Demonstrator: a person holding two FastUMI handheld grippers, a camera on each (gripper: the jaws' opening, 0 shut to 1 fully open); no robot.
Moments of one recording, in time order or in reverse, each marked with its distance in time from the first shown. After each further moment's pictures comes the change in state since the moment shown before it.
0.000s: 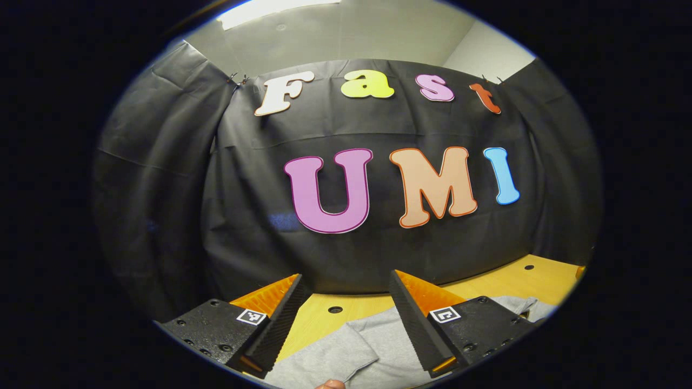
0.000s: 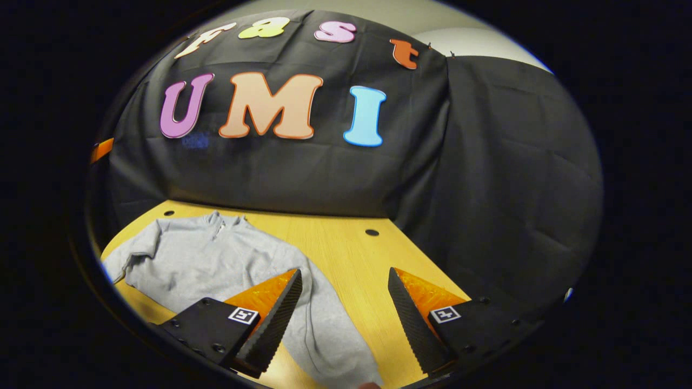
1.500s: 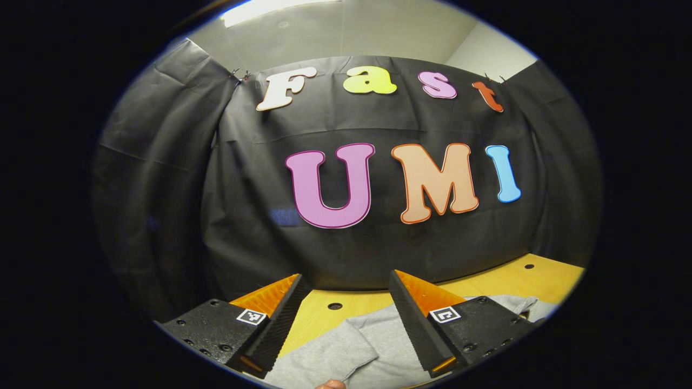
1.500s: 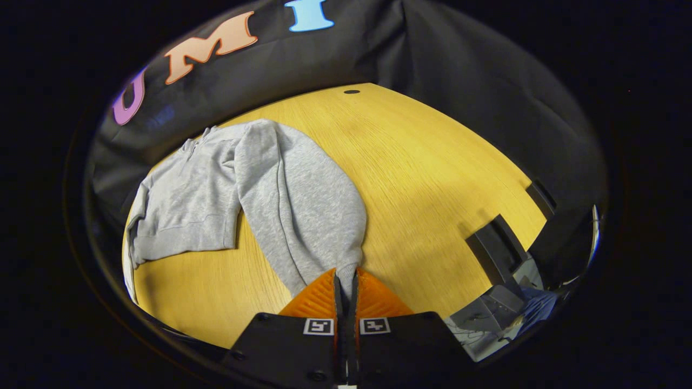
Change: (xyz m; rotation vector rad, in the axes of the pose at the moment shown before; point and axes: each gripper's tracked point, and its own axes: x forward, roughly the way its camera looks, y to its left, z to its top) left arm -0.002 0.005 -0.009 -0.010 0.023 0.008; right arm -0.034 -0.006 -0.215 0.271 0.609 0.013
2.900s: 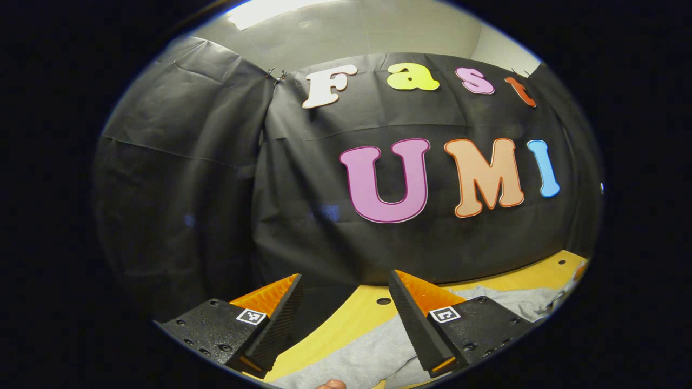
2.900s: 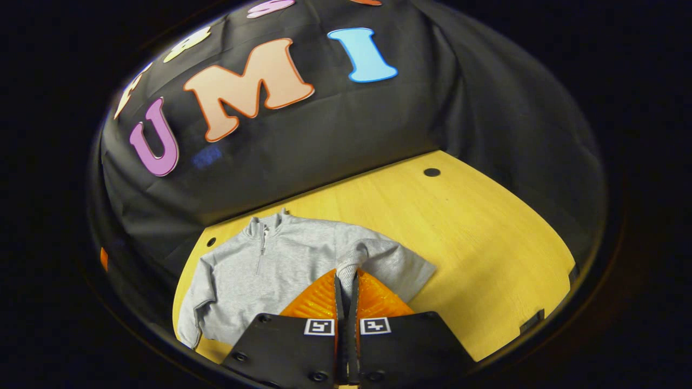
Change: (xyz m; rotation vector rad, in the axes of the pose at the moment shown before) left arm -0.024 0.104 -0.010 0.016 0.024 0.238; right arm -0.011 0.199 0.210 -0.014 -0.284 0.299
